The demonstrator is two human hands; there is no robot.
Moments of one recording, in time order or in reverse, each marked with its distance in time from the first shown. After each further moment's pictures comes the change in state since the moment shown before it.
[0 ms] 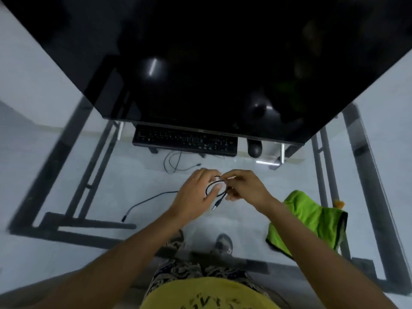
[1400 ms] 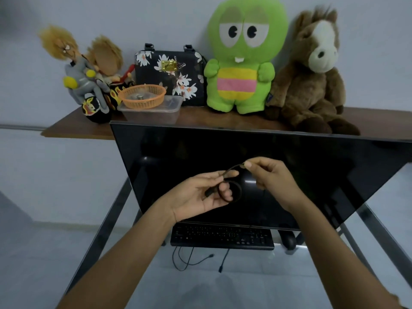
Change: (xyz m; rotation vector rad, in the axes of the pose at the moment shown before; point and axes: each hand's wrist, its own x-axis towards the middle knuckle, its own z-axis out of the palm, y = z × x) left_hand 0.133 0.007 -0.296 -1.464 -0.578 -0.286; right_hand 0.020 -0.272 0.038 0.100 0.286 -0.680
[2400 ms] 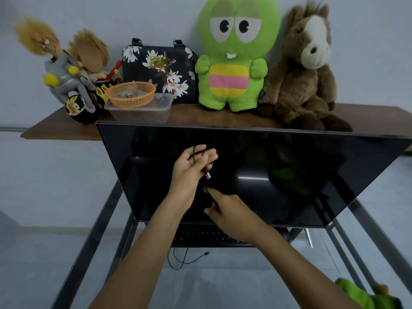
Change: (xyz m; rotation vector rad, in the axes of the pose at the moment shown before) left_hand 0.038 0.001 -0.007 0.231 0.582 0.543; right_hand -0.032 0.024 0.070 -0.692 -0.315 -0.030
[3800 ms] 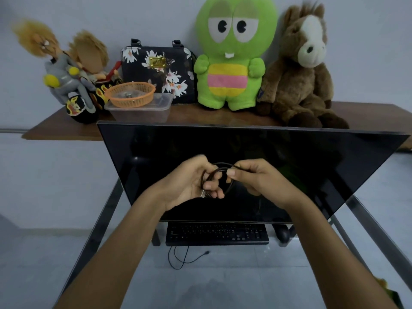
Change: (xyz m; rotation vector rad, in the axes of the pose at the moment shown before) left_hand -0.026 0.050 0.000 0.316 -0.552 -0.428; right_hand -0.004 -0.005 -0.081 0.569 0.009 -0.025
